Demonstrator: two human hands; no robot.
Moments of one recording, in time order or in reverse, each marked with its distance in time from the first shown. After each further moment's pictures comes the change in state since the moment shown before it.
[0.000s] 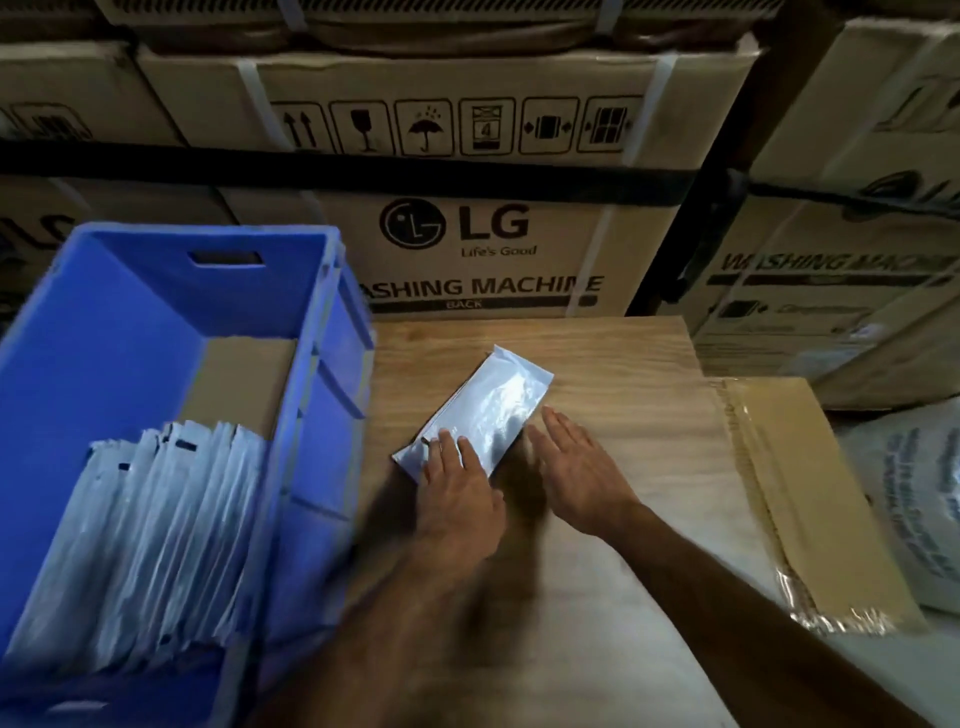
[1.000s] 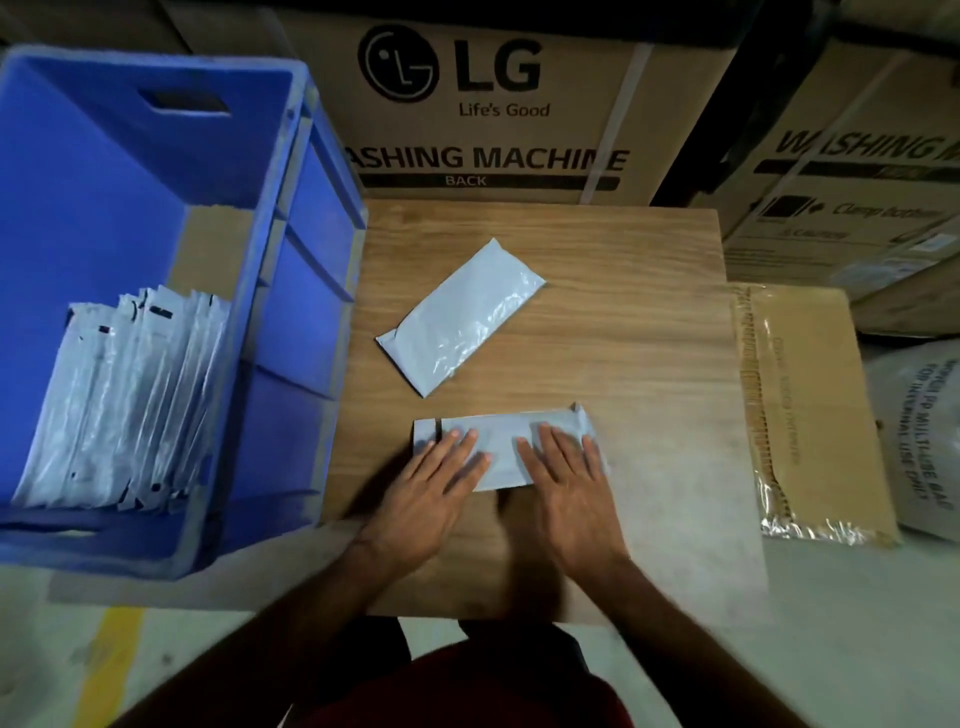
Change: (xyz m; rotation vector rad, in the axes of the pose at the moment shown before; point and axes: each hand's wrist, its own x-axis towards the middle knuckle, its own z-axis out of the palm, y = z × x) left_hand -0.068 -0.067 0.132 0.252 0.221 0.596; right_hand -0.137 -0.016 0.070 -0.021 0.008 -0.018
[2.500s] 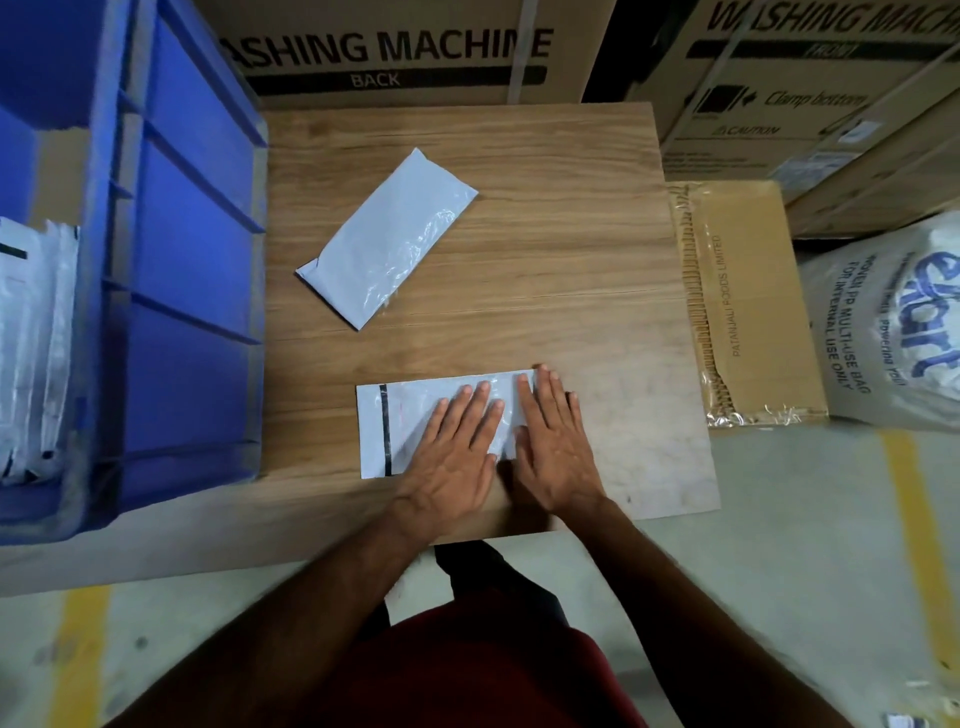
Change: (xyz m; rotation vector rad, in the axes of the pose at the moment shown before) left_hand 0.018 0.093 0.044 -0.177 -0.058 -0.028; right_hand -0.055 0.029 0.047 0.294 0.006 0.211
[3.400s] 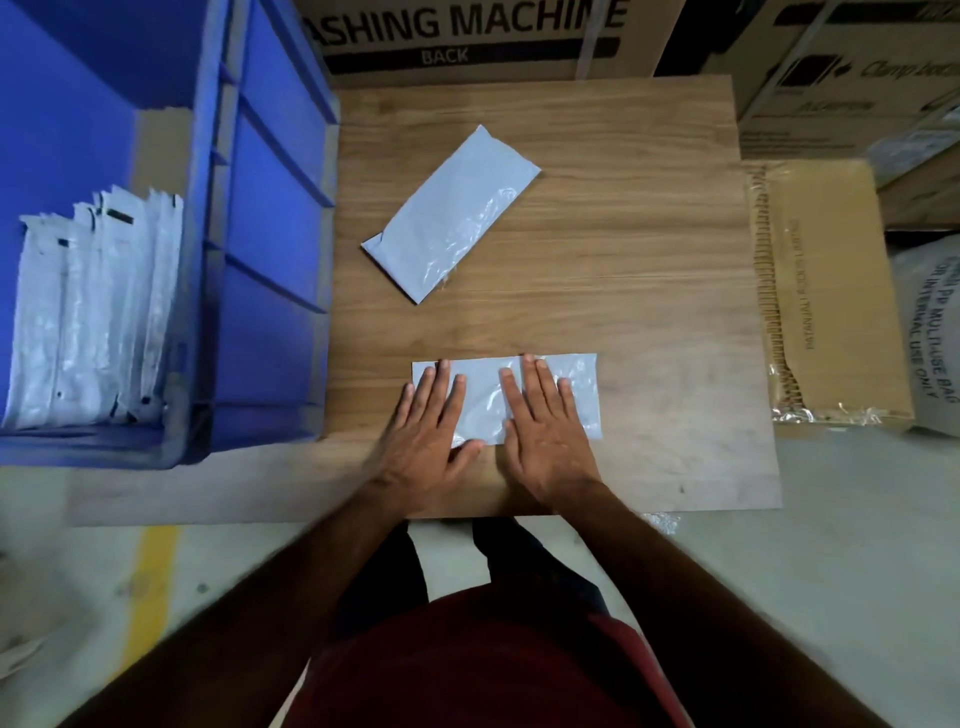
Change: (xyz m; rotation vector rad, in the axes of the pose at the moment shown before) left_hand -0.058 -0.073 -0.004 0.005 -0.042 -0.208; right_hand 0.007 -0.059 0.032 -0.134 -0.090 -0.120
